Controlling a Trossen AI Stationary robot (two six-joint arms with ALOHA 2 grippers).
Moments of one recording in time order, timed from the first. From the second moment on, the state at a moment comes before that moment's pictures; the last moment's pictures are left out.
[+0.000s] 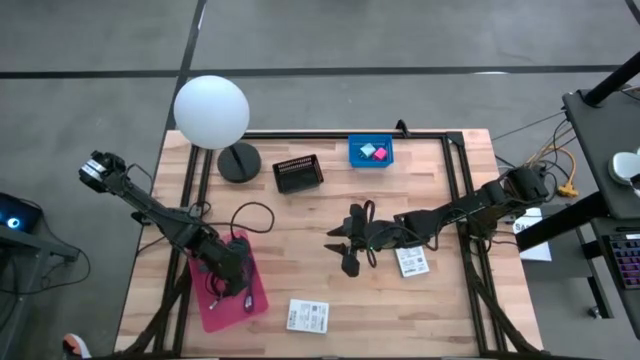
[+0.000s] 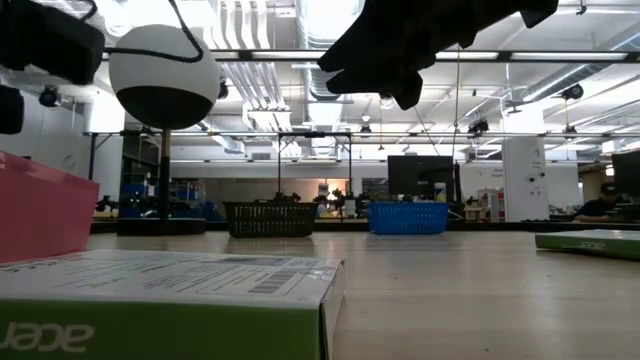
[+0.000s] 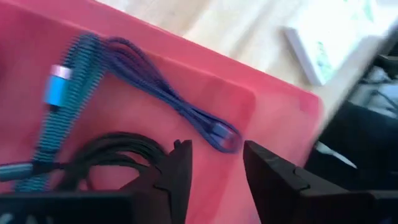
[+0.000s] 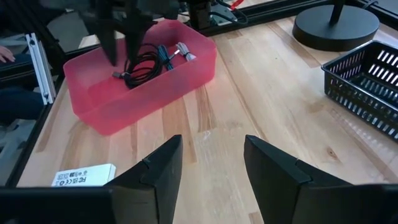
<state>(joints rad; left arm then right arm) -0.58 1.10 0.70 -0.64 0.10 -1.34 0.26 1.60 0.92 0.21 0.31 0.39</state>
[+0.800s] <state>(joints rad) -0.58 0.97 0.71 -0.24 -0.09 -1.02 0.26 1.60 1.12 -0.34 0.31 0.26</state>
